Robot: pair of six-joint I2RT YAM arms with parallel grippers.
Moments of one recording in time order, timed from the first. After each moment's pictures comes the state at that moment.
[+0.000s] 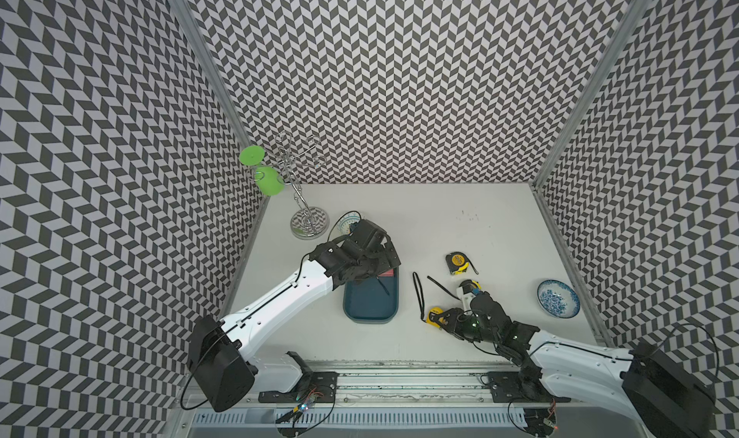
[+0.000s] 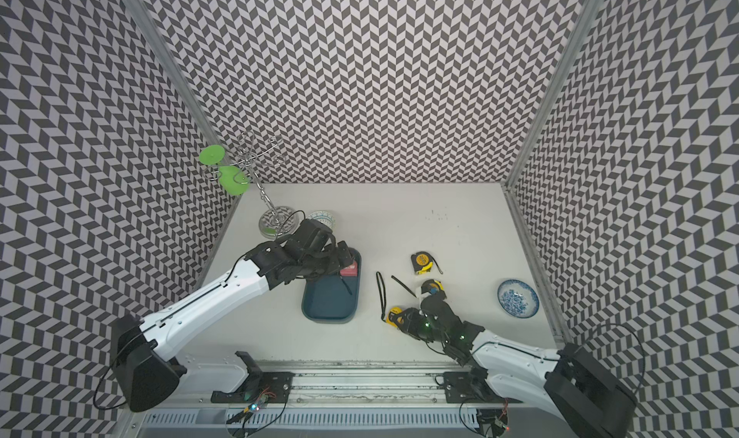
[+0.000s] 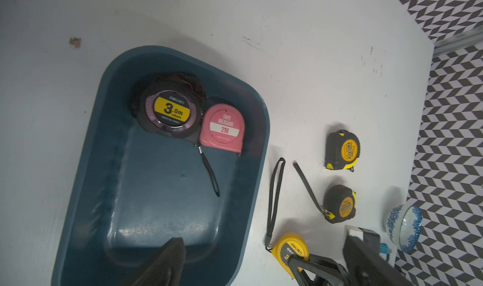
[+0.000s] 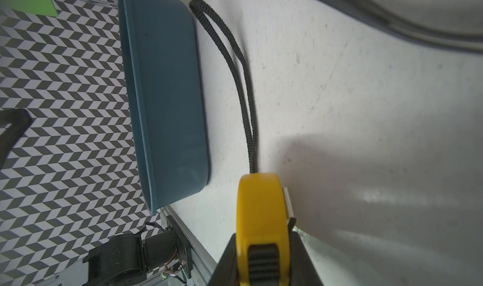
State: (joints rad) left arm -0.72 1.32 1.16 -0.78 -0.05 -1.01; right arm 0.79 1.02 0.14 0.21 -0.24 1.17
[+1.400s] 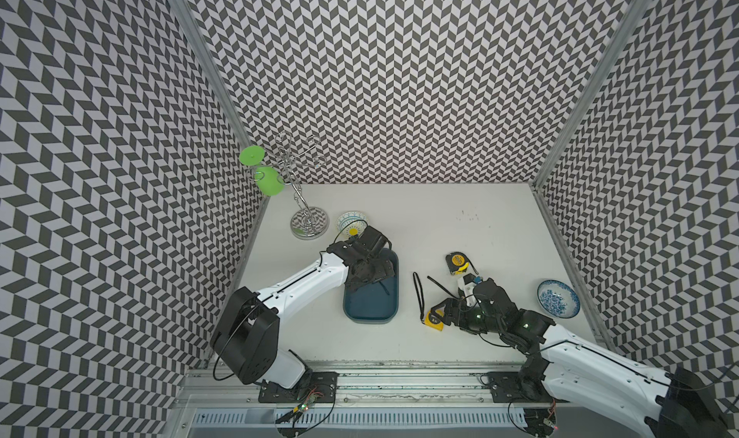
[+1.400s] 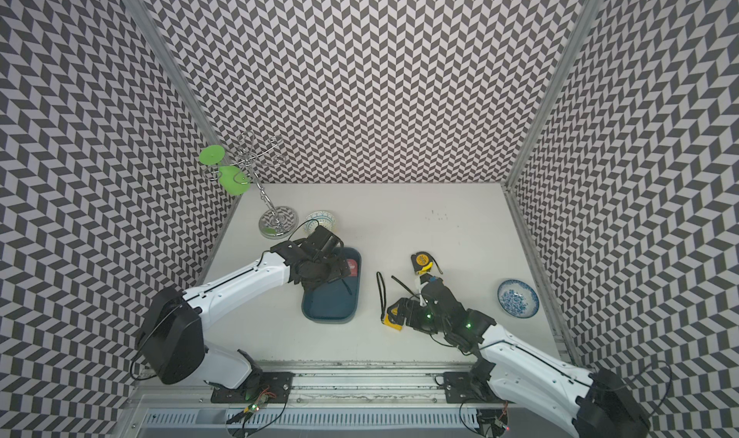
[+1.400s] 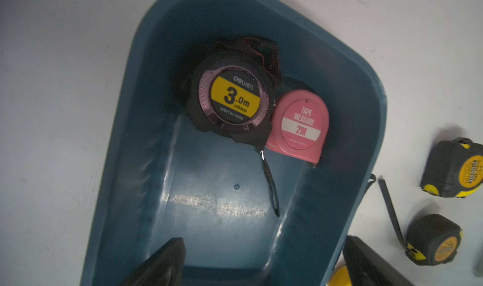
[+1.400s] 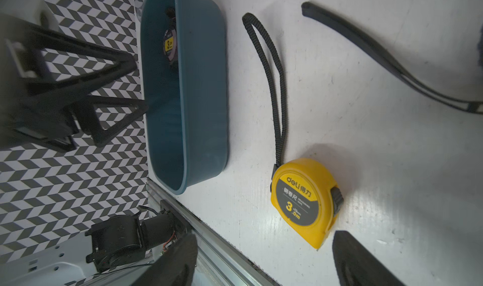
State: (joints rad) left arm -0.65 1.51 1.08 -0.77 -0.06 -0.97; right arm 0.75 0.87 0.38 -0.24 -0.26 1.00
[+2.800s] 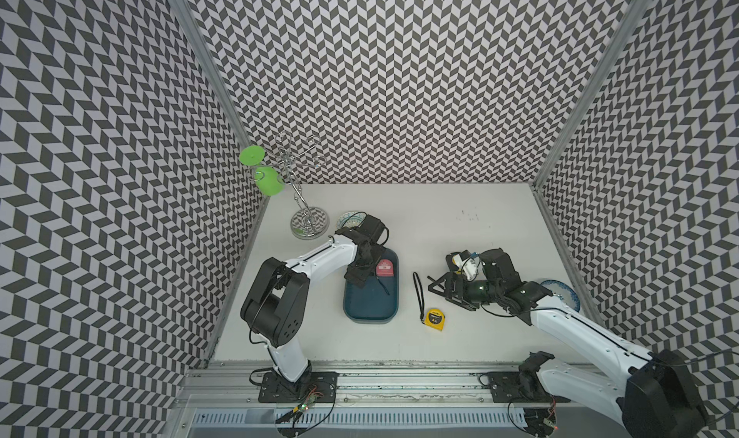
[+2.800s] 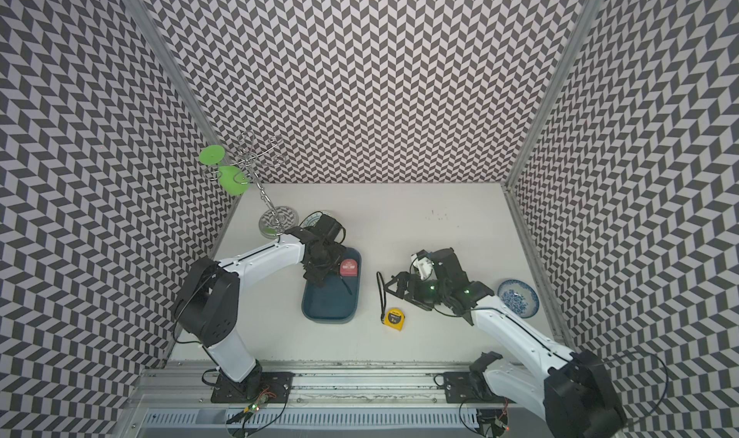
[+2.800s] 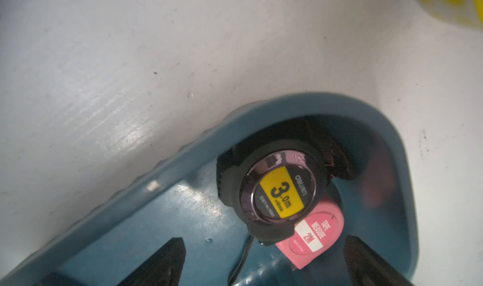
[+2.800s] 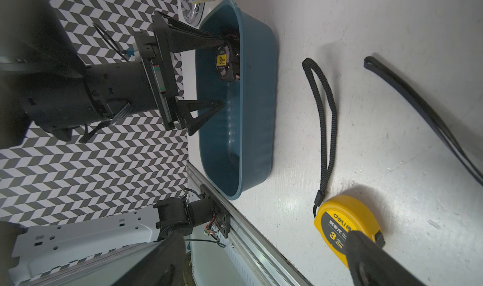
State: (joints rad) left arm -0.54 1.74 1.22 -0.76 -0.04 -1.55; right arm 0.47 1.08 0.58 -0.29 -0.64 0.81
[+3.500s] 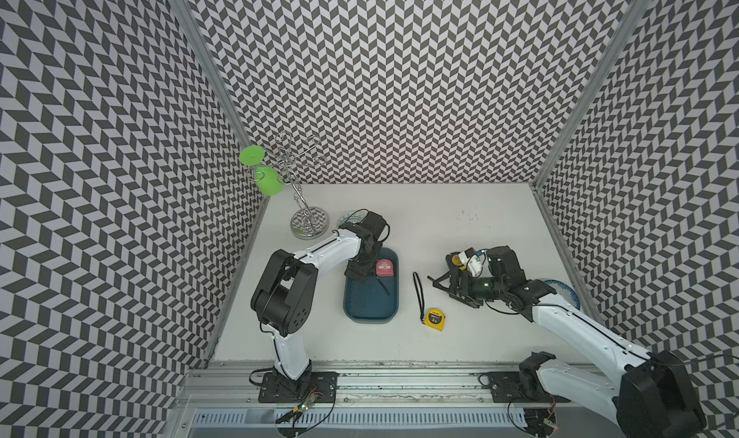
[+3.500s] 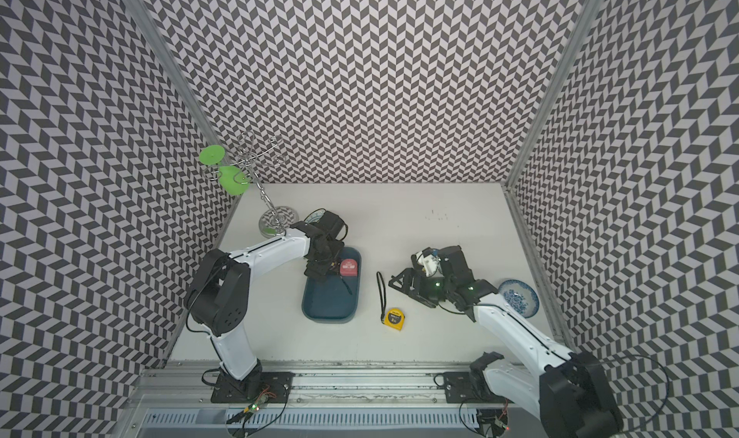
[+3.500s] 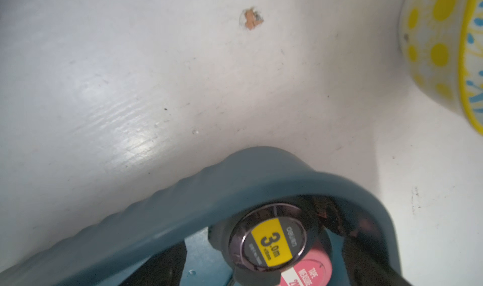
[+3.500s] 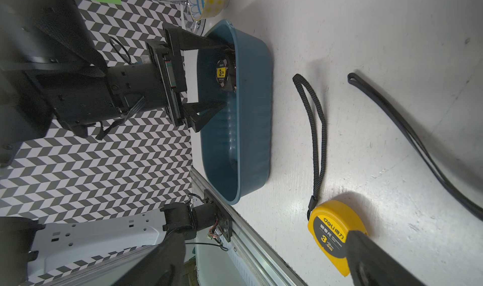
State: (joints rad) left arm -0.52 1.83 1.29 -0.81 -0.13 -1.65; right arm 0.39 1.10 0.58 -0.29 -0.70 0.78
